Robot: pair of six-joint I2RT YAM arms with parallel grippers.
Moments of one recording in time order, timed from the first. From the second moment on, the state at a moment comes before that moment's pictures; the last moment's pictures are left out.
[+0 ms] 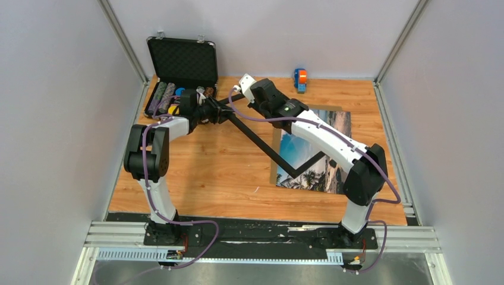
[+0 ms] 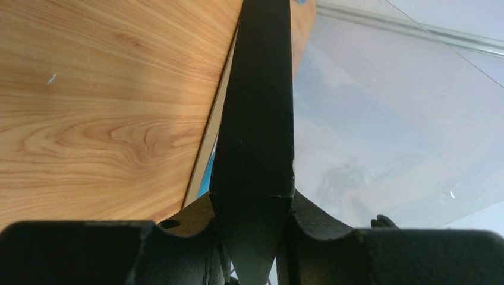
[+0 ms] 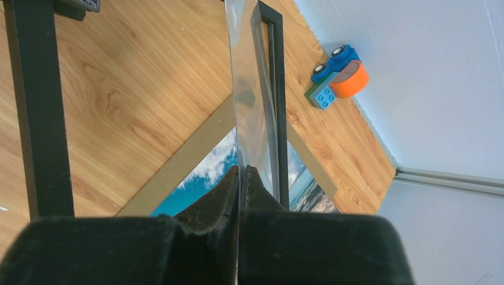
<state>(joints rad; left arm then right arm) -0.15 1.92 1.15 0.25 0.68 -1.24 0.77 1.80 1.70 -0.55 0.45 -0.41</state>
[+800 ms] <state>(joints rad) -0.15 1.92 1.15 0.20 0.68 -1.19 0.73 1.64 1.85 -0.53 0.39 -0.40</state>
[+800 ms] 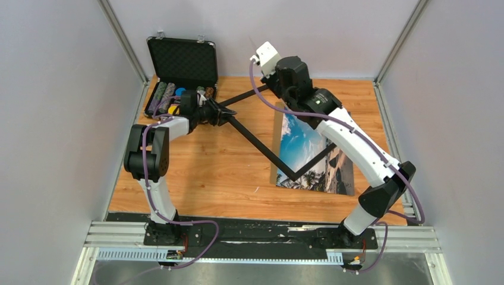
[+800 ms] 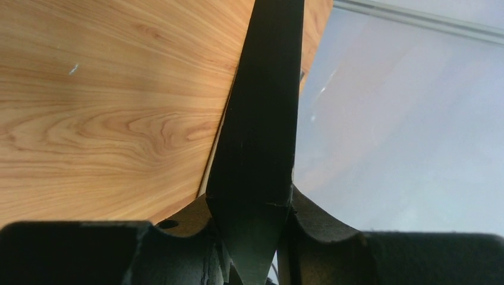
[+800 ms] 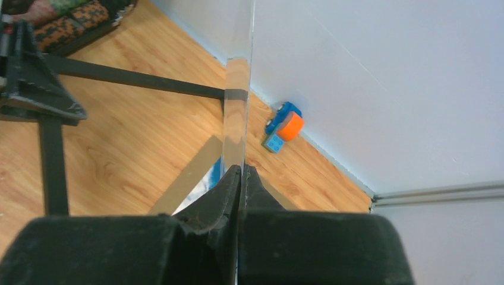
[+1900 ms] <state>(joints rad) 0.04 1.57 1.48 -0.41 0.78 -0.73 0.33 1.41 1.75 -0.55 0.22 -0.28</state>
